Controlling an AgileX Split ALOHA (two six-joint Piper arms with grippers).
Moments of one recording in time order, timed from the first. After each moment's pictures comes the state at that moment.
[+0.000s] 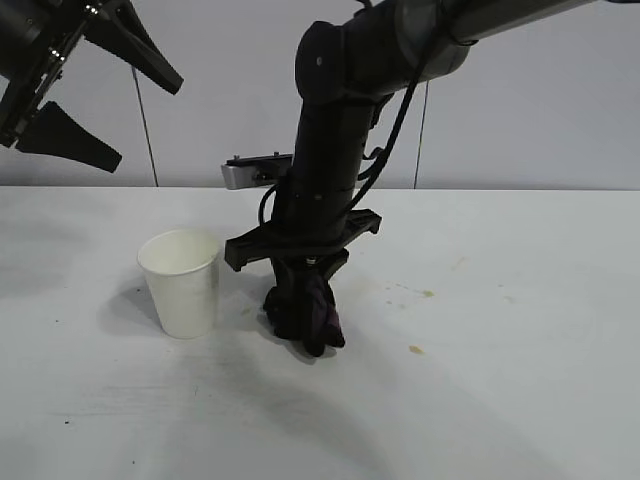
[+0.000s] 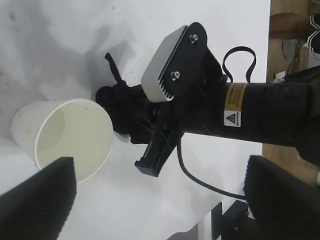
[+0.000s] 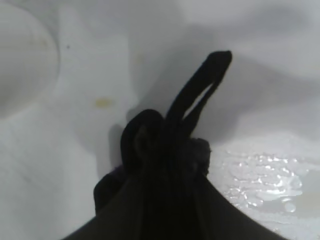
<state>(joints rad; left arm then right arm) -0.03 1.90 -1.45 -0.94 1.17 0.40 0.55 2.38 -1.89 0.10 1.01 -0.19</state>
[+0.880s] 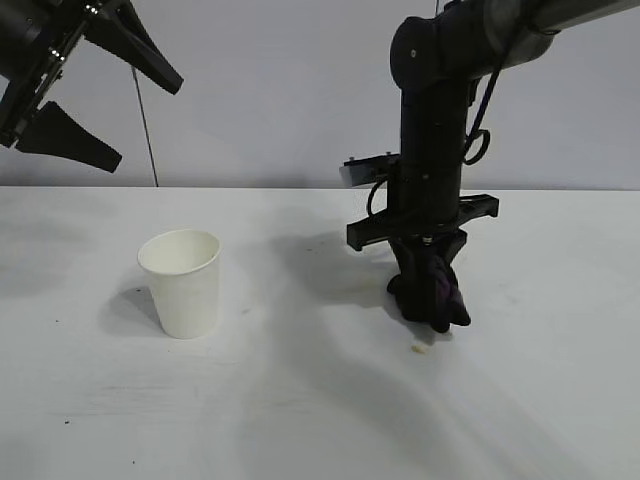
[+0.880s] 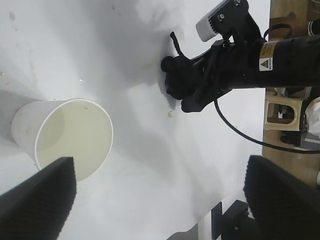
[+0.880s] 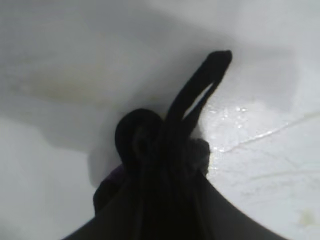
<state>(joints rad) -0.03 1.90 -1.45 -0.94 1.17 0.40 0.34 2.38 -1.89 -0.04 1.21 -0.10</state>
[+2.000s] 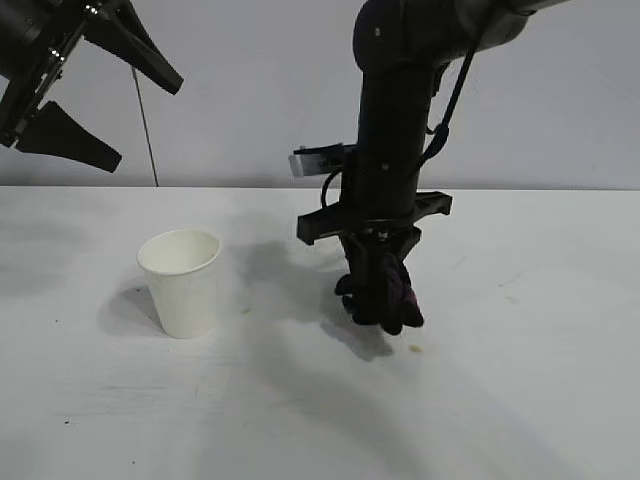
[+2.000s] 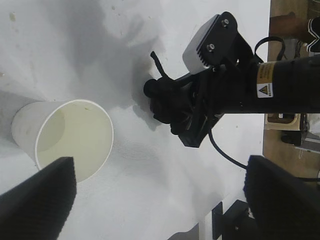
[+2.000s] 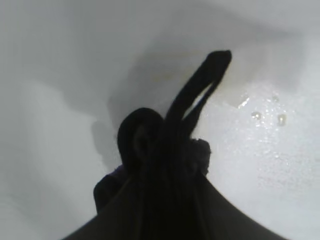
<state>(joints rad) -0.03 1.90 -1.45 -0.94 1.17 0.41 0.44 2.31 -1.88 0.08 1.21 -0.18</state>
